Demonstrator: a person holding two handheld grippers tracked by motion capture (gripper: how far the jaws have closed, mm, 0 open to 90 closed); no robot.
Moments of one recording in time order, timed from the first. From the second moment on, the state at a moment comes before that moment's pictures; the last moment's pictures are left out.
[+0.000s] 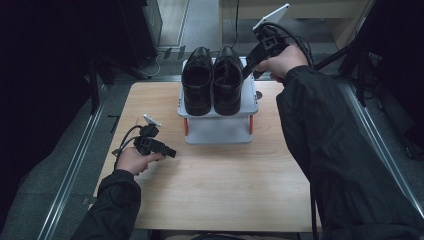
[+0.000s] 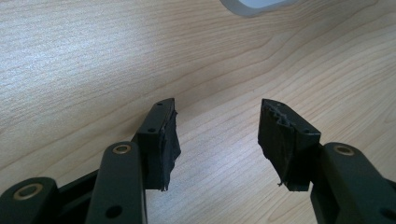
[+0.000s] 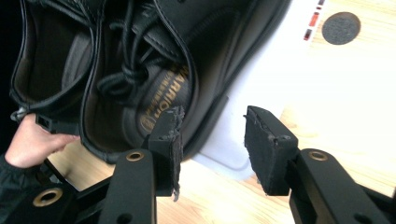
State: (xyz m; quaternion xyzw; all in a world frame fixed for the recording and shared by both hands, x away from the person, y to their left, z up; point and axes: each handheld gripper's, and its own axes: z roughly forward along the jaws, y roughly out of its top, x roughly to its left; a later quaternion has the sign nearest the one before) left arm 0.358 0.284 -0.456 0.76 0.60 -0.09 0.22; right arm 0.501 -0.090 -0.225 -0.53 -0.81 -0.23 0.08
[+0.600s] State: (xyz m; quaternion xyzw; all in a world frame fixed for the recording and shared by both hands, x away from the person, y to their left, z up) left arm 0.354 0.290 -0.456 0.76 0.60 -0.09 0.22; right arm 0.483 -0.136 -0.255 -0.51 -0.82 -0.25 0.08
